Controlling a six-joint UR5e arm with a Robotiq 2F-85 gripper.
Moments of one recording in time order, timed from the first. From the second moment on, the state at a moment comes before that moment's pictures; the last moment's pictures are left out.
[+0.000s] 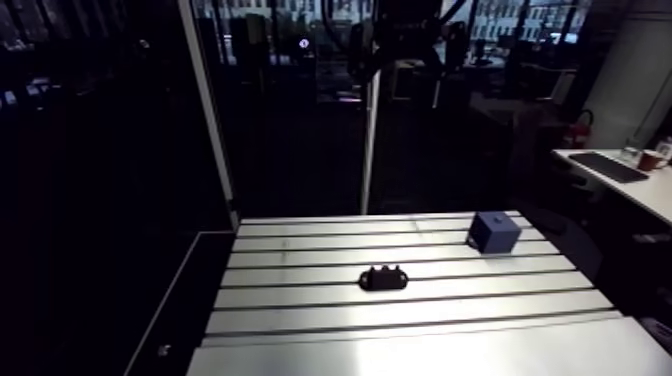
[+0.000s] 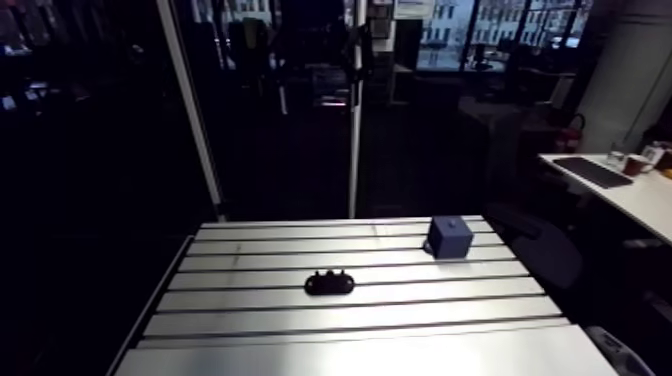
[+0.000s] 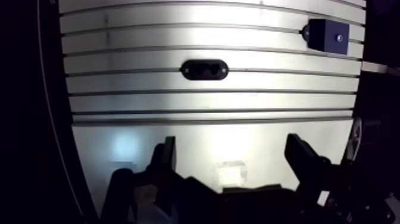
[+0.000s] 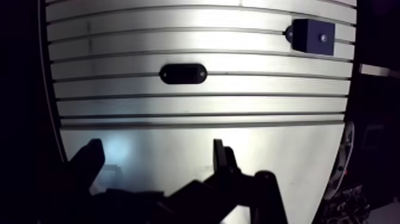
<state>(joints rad) -0.08 -1.48 1.43 -1.51 -1.62 -1.66</state>
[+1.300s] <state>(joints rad) -0.11 -1.49 1.44 -1.51 -1.62 -1.66</state>
